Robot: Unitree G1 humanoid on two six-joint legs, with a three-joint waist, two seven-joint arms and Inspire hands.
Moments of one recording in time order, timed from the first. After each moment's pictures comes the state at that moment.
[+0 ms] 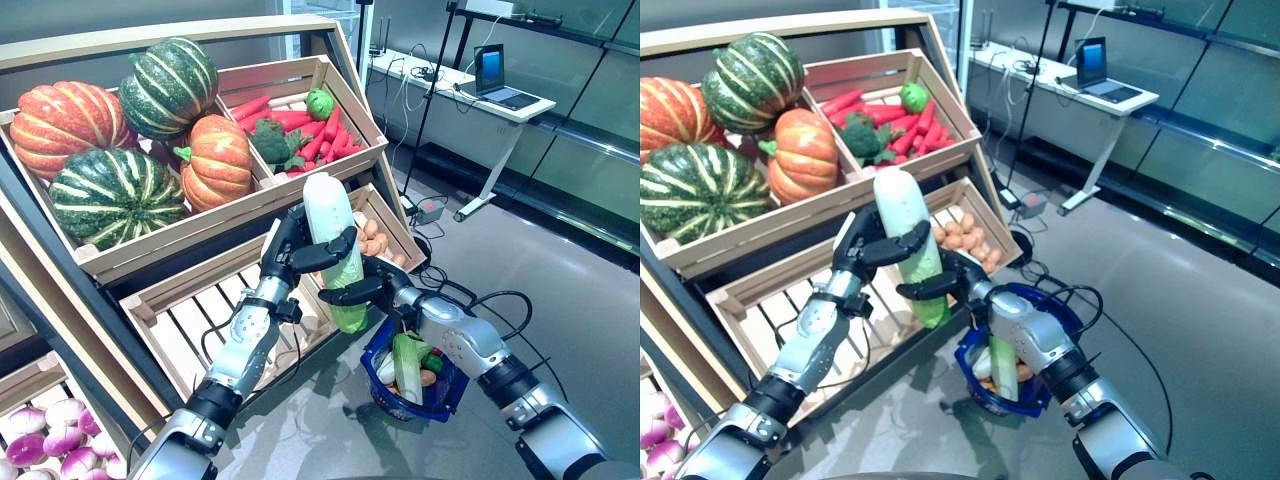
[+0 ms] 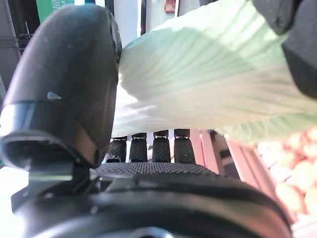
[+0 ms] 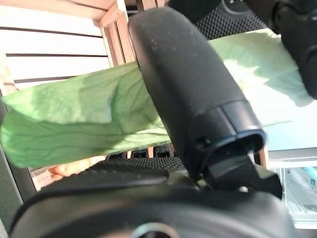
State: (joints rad) left arm -0.35 0.37 -0.36 0.34 -0.61 -0.31 -0.01; right arm -0.51 -0.38 0.52 0.24 0.77 0.36 0.01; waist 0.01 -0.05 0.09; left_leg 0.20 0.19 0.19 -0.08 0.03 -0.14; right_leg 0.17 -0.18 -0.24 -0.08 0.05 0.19
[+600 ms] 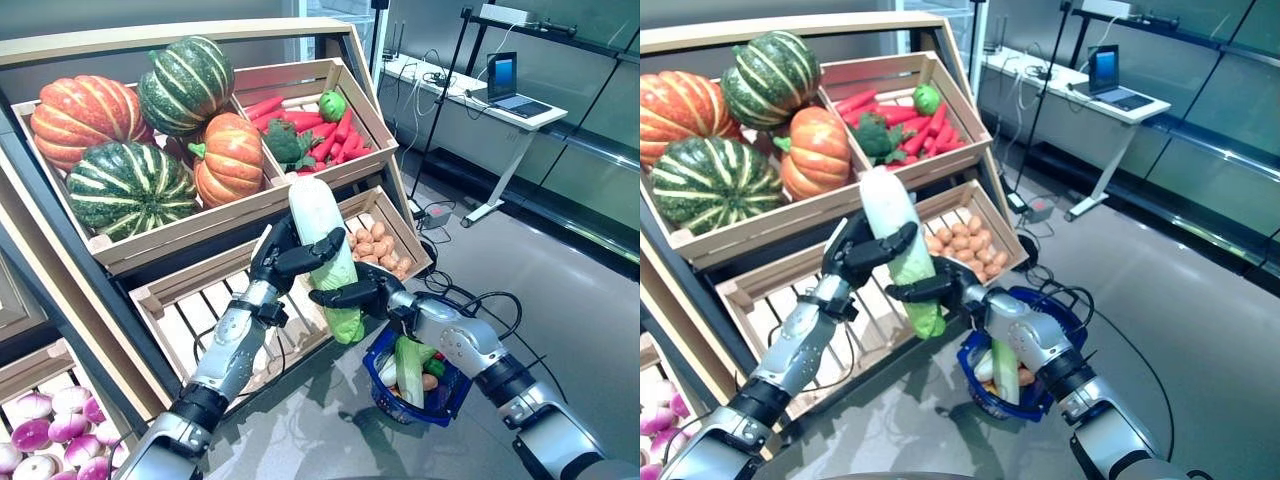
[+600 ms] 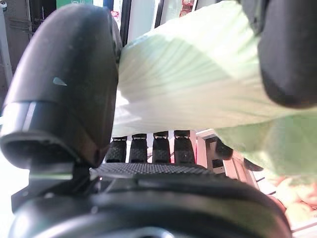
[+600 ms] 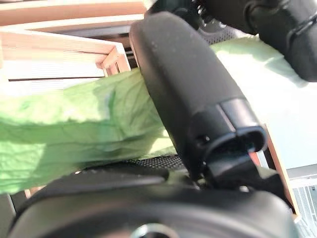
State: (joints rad) left arm -0.33 0.42 -0.37 0.34 -0.78 -0.30 -0.11; right arm -0.52 -0.36 0.52 0.27 0.89 0.37 0.10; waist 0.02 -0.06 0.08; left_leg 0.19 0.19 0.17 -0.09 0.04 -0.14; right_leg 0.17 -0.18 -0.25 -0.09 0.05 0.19
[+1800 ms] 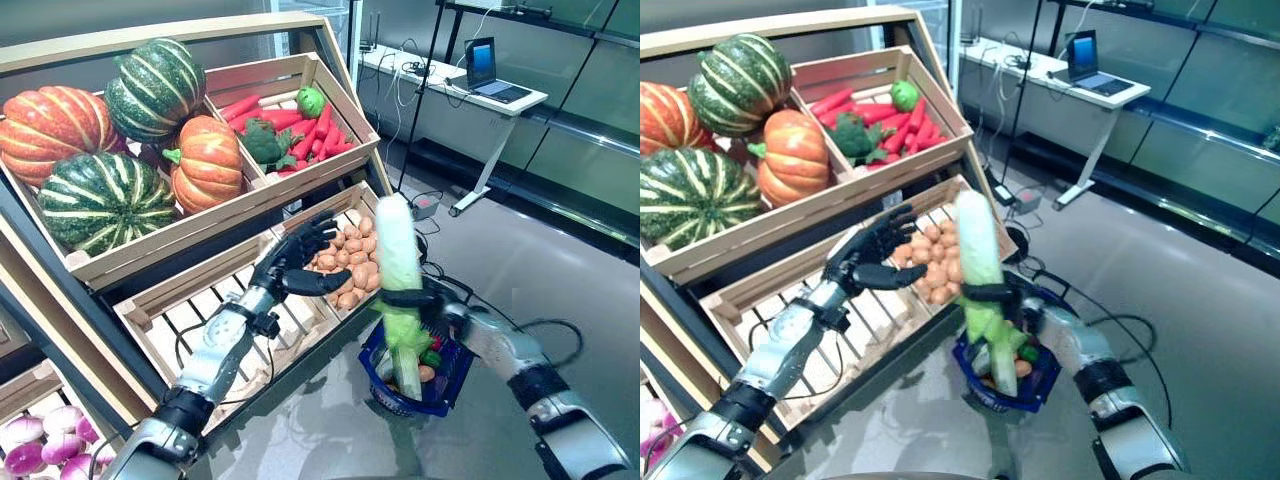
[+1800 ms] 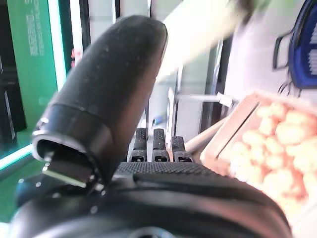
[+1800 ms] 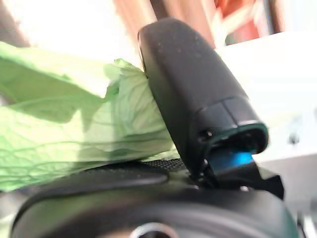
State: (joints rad) left arm -0.28 0.50 -0.29 0.29 -0.58 -0.22 -0.17; right arm -0.42 -0.52 0.31 0.63 0.78 0.32 0.13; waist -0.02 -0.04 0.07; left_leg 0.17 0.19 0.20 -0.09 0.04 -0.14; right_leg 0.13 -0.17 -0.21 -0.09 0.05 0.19
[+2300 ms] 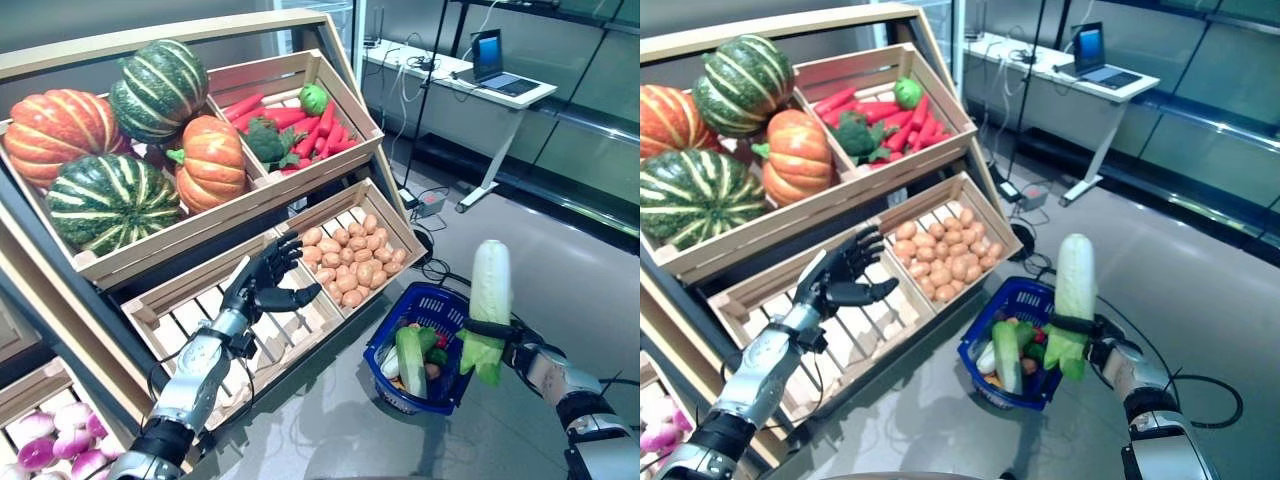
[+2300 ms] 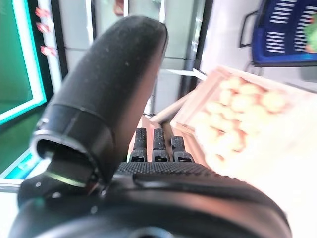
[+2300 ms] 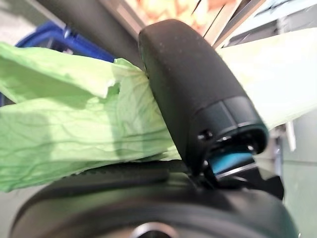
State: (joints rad) left arm -0.13 0.52 -0.24 0.29 -0.58 -0.21 -0.17; right arm -0.38 -0.56 0.08 1.03 0.75 0.21 -0.02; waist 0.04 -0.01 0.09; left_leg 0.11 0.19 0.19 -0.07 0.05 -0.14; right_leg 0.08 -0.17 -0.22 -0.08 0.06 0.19
